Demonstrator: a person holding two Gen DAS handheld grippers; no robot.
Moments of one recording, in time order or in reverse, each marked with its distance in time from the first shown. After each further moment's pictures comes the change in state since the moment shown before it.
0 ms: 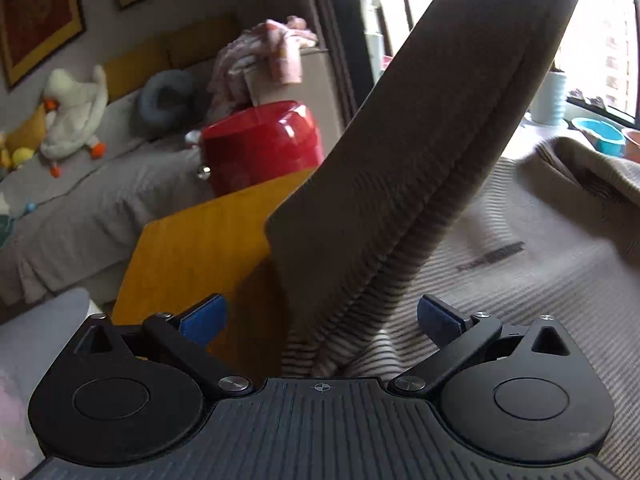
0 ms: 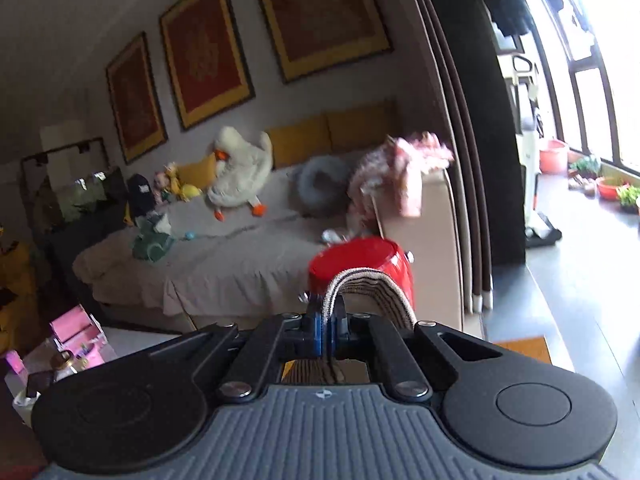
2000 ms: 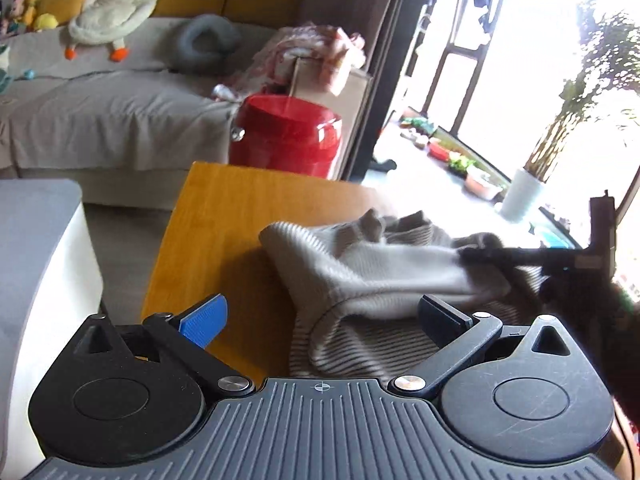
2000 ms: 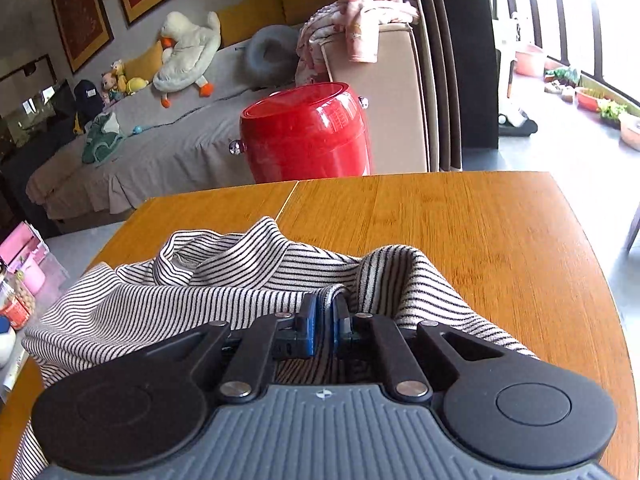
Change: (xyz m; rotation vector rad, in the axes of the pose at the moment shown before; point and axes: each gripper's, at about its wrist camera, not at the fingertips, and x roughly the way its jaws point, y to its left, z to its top) left arm -0.095 0.098 -0.021 -0.350 -0.034 -0.280; right arm 0.109 -0.050 -0.128 0.023 0.372 -0.131
